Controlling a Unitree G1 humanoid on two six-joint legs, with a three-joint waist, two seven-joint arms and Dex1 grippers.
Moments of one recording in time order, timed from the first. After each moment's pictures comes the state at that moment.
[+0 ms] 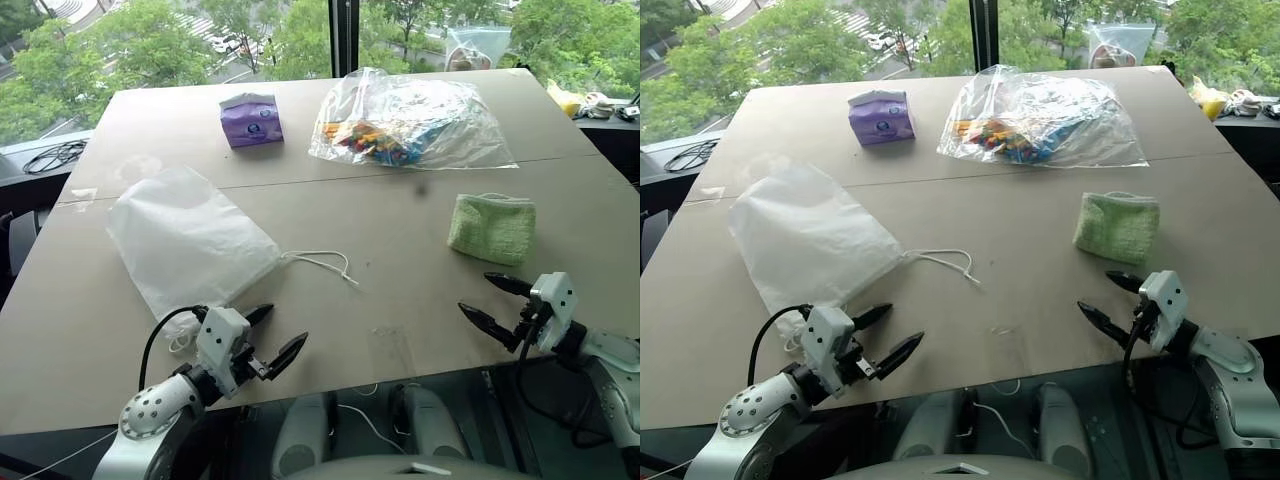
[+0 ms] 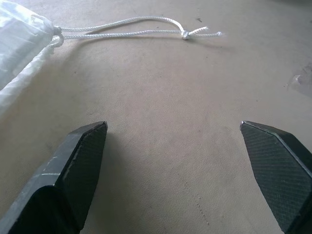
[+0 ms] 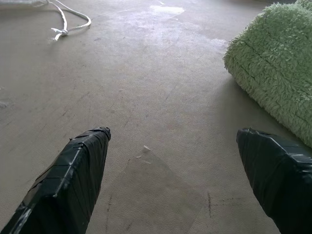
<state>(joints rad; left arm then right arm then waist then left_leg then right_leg) 0.44 0.50 0.12 -0.47 -0.37 0.22 -0.67 0.15 -0.57 -0.17 -0.13 0.40 0.10 0.91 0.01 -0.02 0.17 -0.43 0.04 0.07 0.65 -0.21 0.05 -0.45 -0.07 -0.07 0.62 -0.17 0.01</state>
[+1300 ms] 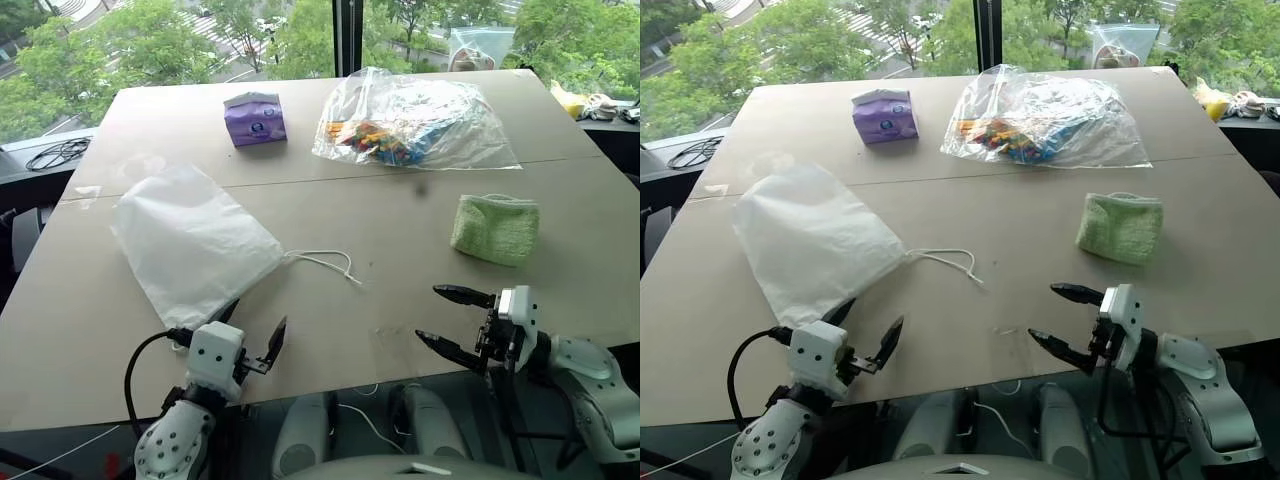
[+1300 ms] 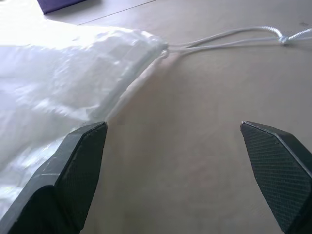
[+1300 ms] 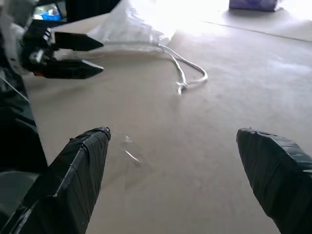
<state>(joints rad) 0.59 0.23 0.11 -0.49 0.00 -0.08 -0.31 0.19 -0.54 0.02 -0.41 0.52 0.12 1.03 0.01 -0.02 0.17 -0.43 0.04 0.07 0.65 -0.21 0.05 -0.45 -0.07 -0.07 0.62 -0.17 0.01</state>
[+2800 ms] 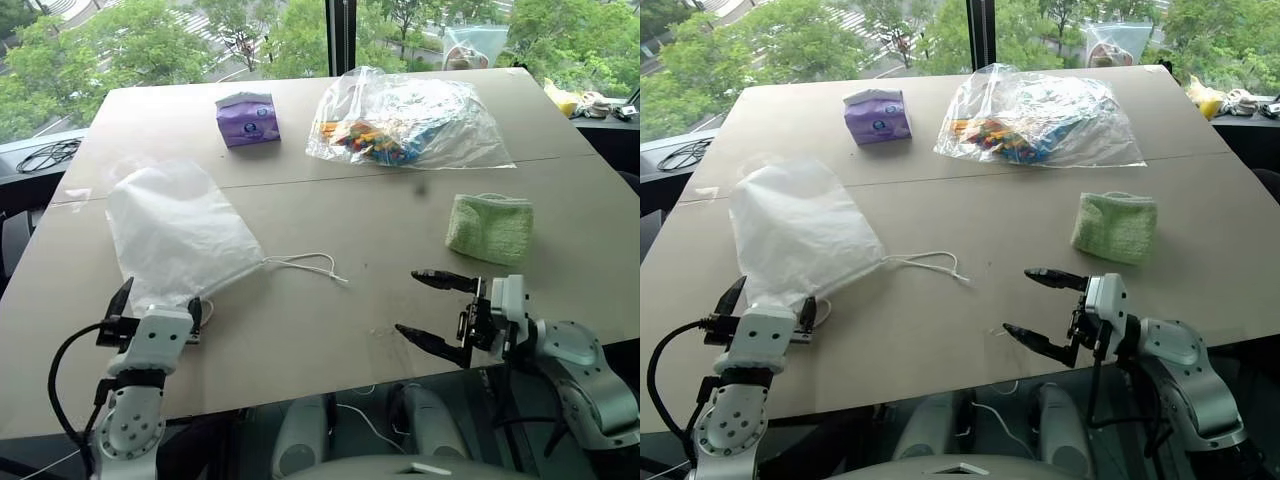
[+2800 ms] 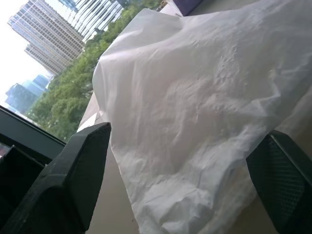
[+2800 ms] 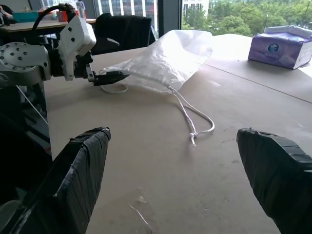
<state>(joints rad) 0.41 0.34 0.35 -0.33 0.27 -0.12 -0.06 0.08 -0.51 0.07 -0.42 0.51 0.09 0.97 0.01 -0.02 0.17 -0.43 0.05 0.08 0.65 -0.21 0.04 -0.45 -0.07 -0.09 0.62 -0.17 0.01</state>
